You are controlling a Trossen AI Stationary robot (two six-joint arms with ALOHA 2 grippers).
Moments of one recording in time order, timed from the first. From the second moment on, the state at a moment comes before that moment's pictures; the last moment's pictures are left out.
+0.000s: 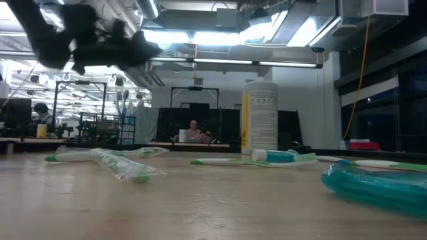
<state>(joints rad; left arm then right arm) 0.74 1.22 0.30 1.24 0.06 -0.05 0.89 1.05 1.14 0.67 0.83 -0.45</state>
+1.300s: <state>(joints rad) 0.29 0.83 1.05 0.00 -0.19 0.09 0.11 1.17 1.00 -0.96 0.15 1.08</state>
